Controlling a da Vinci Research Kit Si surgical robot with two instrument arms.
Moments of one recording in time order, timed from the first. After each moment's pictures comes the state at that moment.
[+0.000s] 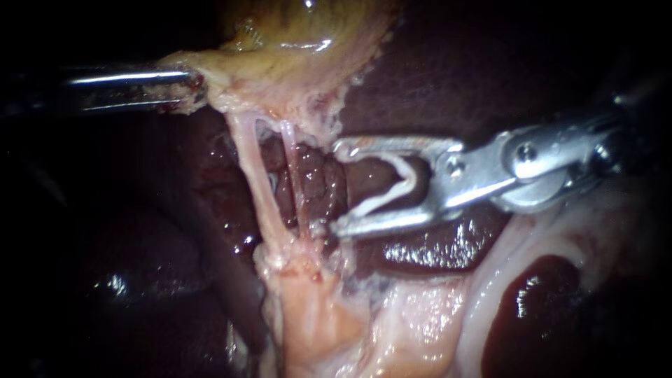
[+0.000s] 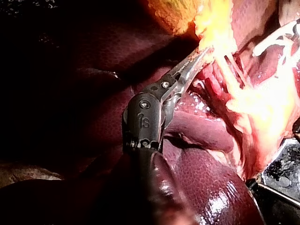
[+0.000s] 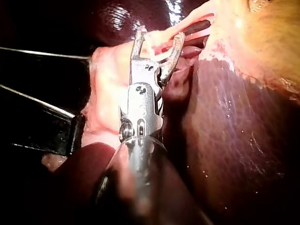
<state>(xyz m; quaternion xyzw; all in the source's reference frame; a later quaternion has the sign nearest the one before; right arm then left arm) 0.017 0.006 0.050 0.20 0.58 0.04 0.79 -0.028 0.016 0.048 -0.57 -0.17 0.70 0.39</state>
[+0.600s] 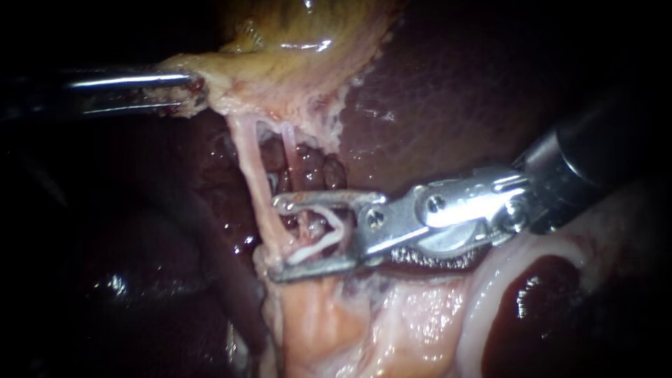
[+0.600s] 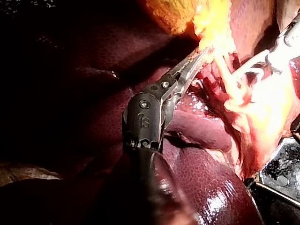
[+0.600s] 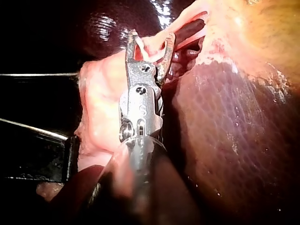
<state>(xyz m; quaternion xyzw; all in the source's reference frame) 0.021 0.003 0.058 0.23 0.55 0.06 0.80 -0.028 0.015 0.048 -0.57 -0.17 0.70 0.39</state>
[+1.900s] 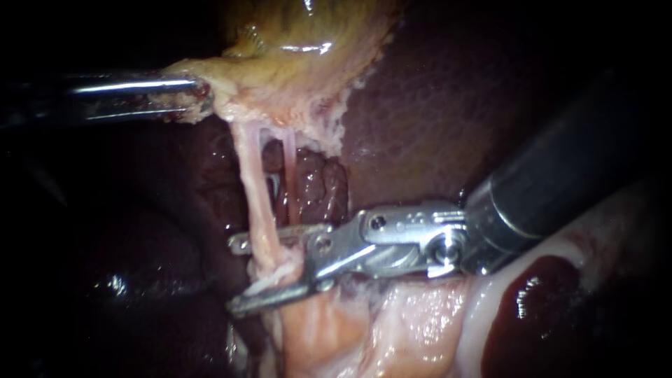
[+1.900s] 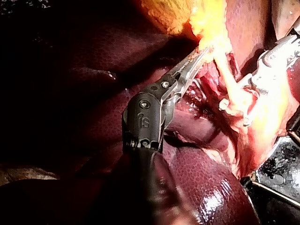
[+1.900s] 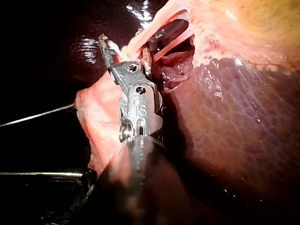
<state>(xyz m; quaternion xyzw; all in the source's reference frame) 0.026 0.000 0.058 0.34 0.57 0.09 0.74 -0.029 0.015 0.047 -0.57 -0.17 0.70 0.39</state>
